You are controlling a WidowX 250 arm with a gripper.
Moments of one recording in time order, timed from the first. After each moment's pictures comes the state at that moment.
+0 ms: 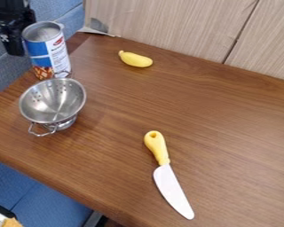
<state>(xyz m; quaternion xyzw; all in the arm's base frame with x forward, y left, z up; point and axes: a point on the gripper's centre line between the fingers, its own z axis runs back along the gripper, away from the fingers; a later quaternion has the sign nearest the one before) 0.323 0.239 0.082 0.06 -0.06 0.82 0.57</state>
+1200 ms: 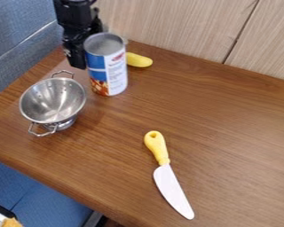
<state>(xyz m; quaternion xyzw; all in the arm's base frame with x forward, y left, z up) 0.346 0.102 0.070 0.01 -0.03 0.72 0.70</state>
